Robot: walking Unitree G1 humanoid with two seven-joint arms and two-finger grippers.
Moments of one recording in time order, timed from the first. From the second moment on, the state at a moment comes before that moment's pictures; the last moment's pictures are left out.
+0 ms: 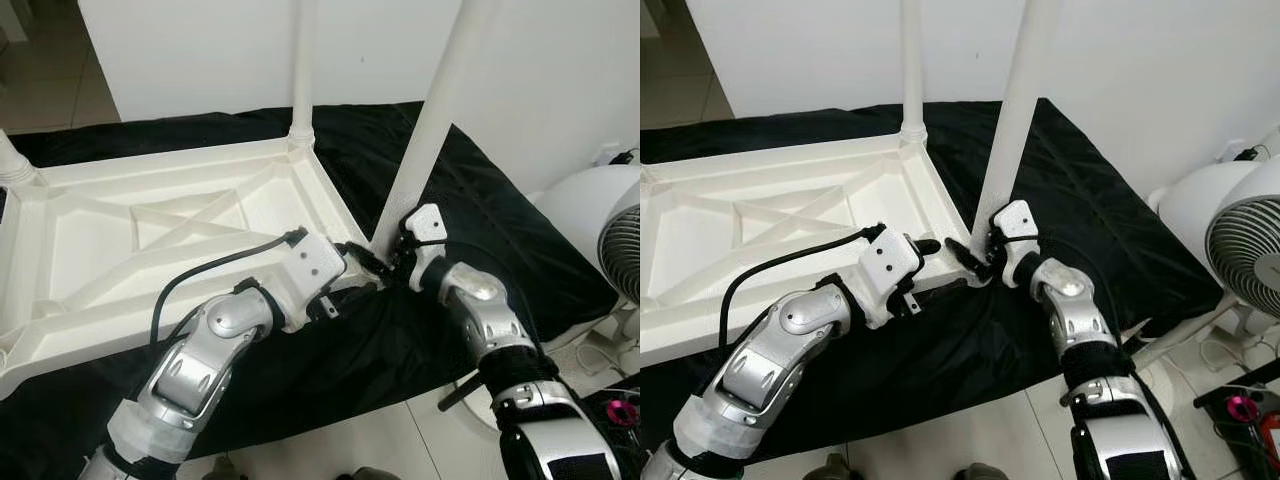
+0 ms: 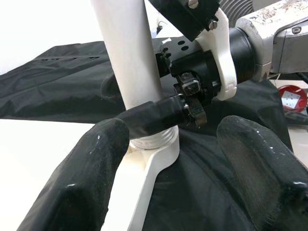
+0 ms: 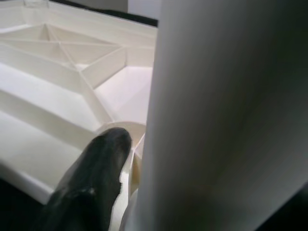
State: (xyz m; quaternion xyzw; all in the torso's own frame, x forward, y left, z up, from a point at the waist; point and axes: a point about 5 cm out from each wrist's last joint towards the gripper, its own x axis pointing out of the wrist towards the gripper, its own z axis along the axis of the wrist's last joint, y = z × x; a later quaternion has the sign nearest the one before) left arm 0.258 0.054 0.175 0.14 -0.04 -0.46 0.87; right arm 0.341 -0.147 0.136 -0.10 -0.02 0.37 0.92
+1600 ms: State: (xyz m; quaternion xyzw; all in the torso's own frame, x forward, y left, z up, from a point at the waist) left arm 0.260 0.054 0.171 0.14 -0.04 -0.46 0.88; right arm 0.318 -0.100 0.126 0.05 -0.02 0.02 1.00
